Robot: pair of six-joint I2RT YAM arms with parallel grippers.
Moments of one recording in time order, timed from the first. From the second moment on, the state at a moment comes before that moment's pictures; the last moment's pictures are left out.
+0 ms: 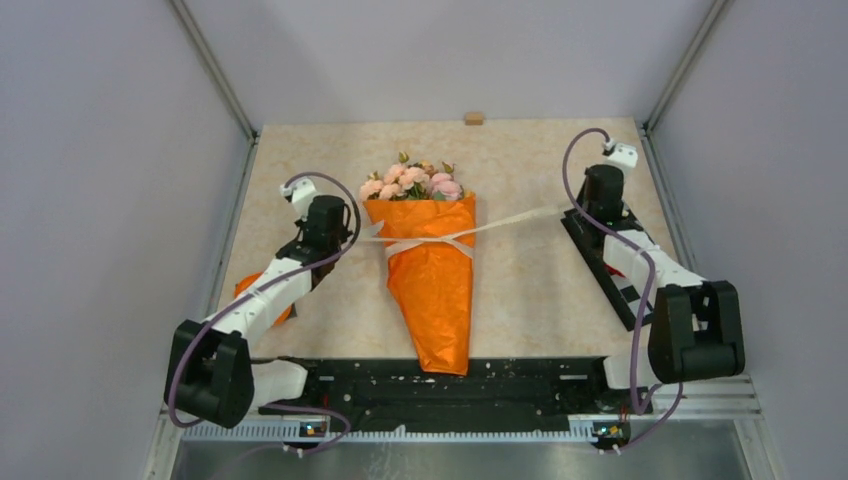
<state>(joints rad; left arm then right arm) -0.31 1.23 0.75 -0.10 -0.48 -0.63 0.15 1.41 0.82 0.18 0.43 0.23</state>
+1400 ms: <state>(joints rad) -0.15 1.42 0.65 -0.13 -0.06 -0.73 0.18 1.37 0.94 0.14 -0.19 -0.64</state>
